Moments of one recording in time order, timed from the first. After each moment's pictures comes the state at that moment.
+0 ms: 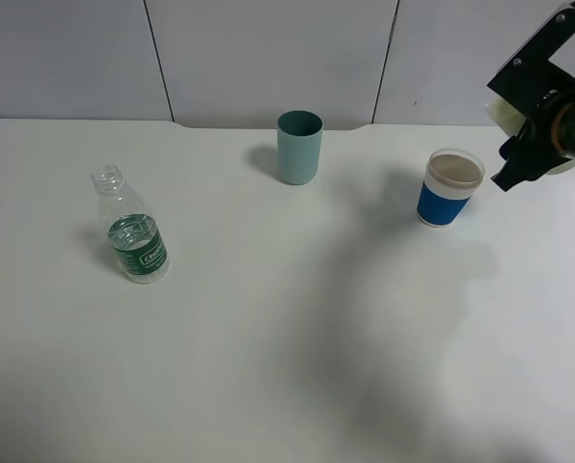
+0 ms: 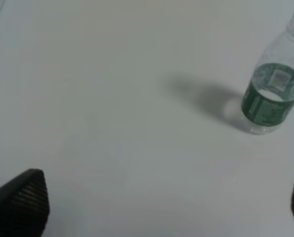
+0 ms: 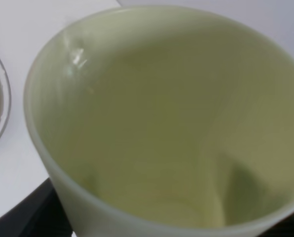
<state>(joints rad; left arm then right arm) 0.04 -0.01 -0.51 -0.01 1.06 0.00 0.26 1.51 -0.70 -1.72 0.54 1.01</state>
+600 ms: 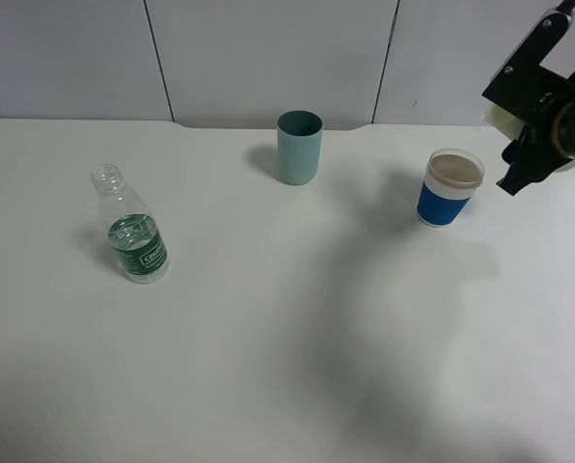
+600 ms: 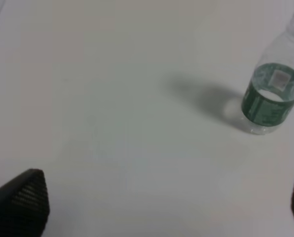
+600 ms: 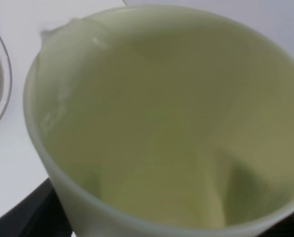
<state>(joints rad) 0.04 -0.01 -0.51 -0.01 1.06 0.00 0.26 1.51 -0.70 -1.72 0.55 0.92</state>
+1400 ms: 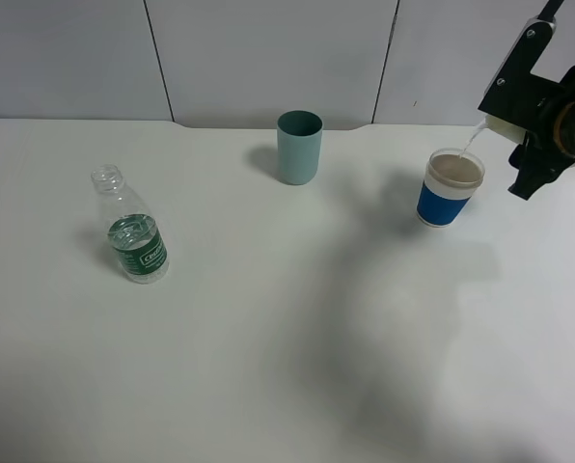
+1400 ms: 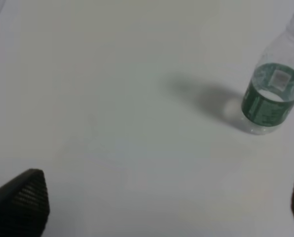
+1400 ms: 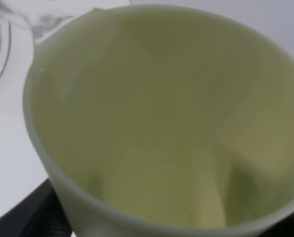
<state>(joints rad) 0.04 -0.01 -0.51 -0.01 1.06 0.00 0.26 1.51 -0.70 -1.72 0.56 0.74</state>
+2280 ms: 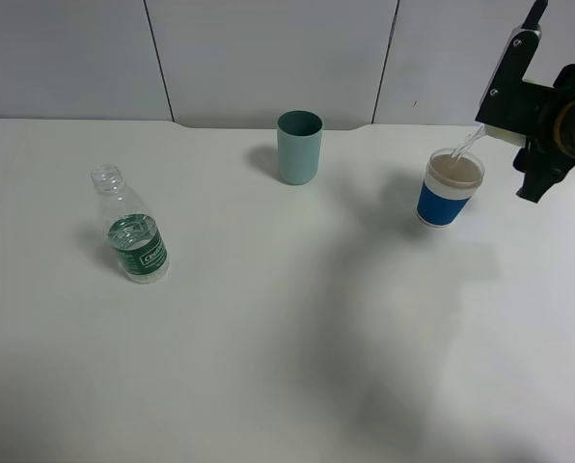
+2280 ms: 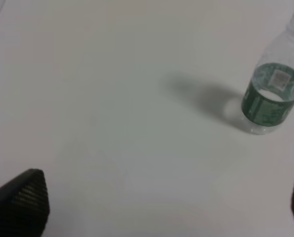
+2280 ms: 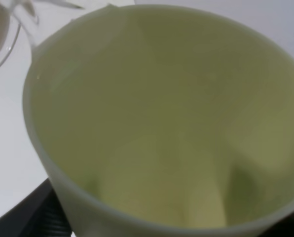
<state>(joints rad) 0.04 -0.01 -0.51 -0.01 1.06 0.00 0.26 1.51 -0.70 -1.72 0.57 0.63</state>
